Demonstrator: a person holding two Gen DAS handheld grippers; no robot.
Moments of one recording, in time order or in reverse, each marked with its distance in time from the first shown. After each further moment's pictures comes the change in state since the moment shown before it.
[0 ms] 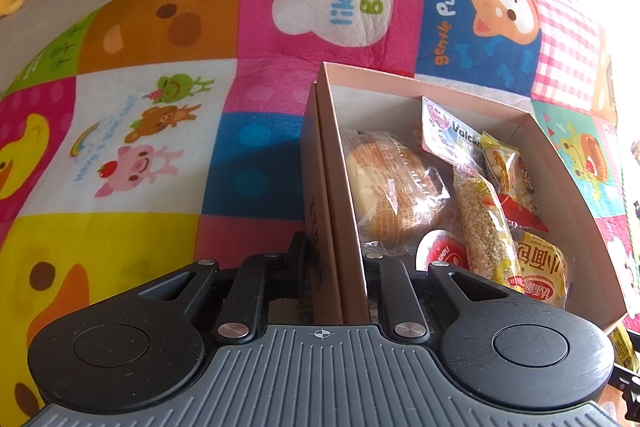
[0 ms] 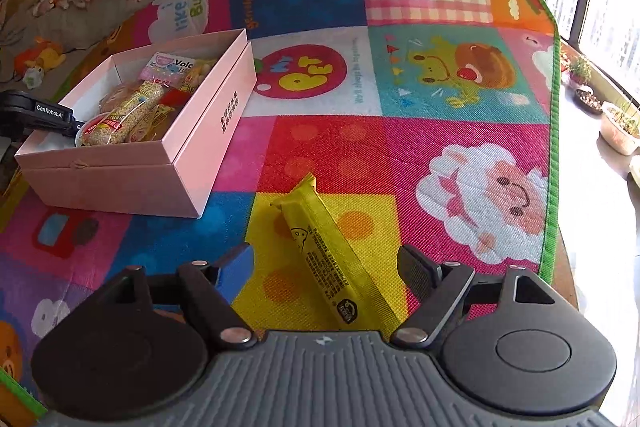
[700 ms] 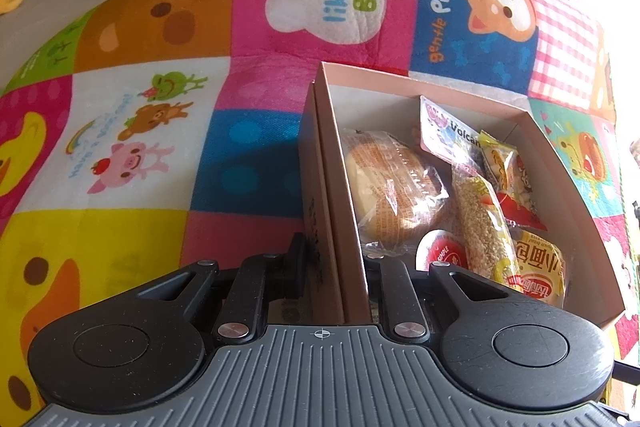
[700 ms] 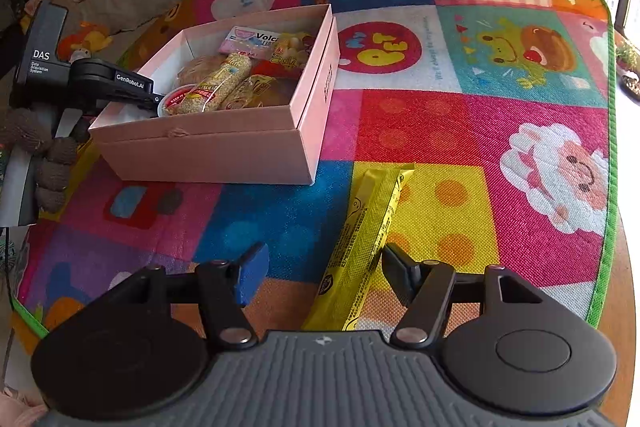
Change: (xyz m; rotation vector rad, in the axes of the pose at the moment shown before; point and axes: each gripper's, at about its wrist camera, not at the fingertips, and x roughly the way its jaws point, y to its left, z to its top) left arm 0.001 -0.004 -0.001 -0.005 0.004 -0.010; right arm -0.014 0.042 -0.005 -0.040 0.057 0.122
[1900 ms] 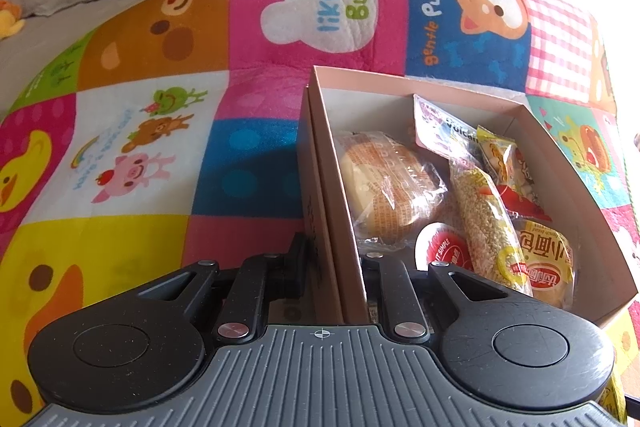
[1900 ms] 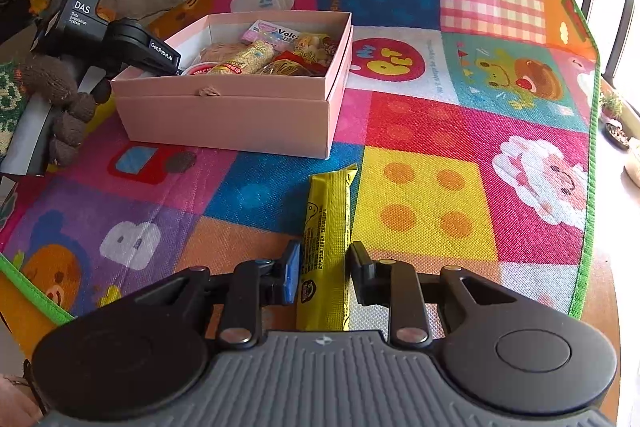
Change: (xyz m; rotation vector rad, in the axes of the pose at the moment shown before) left arm -0.003 -0.009 -0.011 0.050 -0.055 0.030; right arm -0.015 0.024 -0.033 -0.104 -0.071 -0.063
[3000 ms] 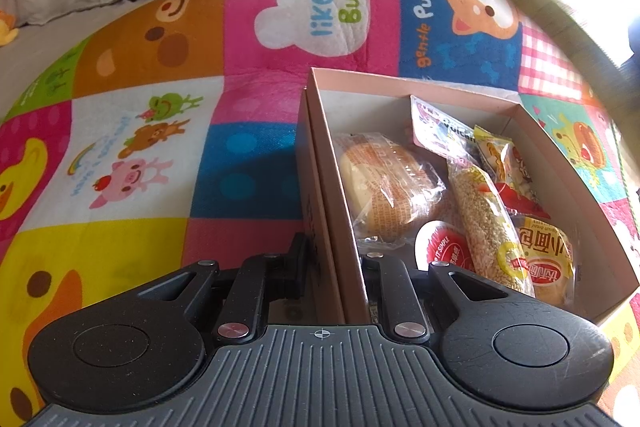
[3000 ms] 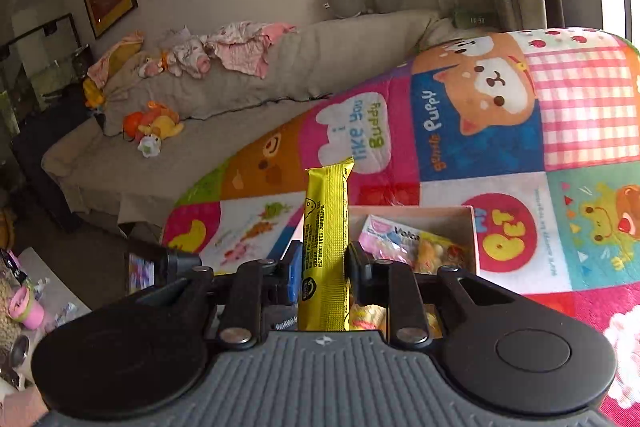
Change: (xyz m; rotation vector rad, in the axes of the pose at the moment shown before) left arm -0.001 0.003 -0.004 0.023 -0.023 -0.018; right arm -0.001 0.048 0.186 0.117 -0.188 0.262
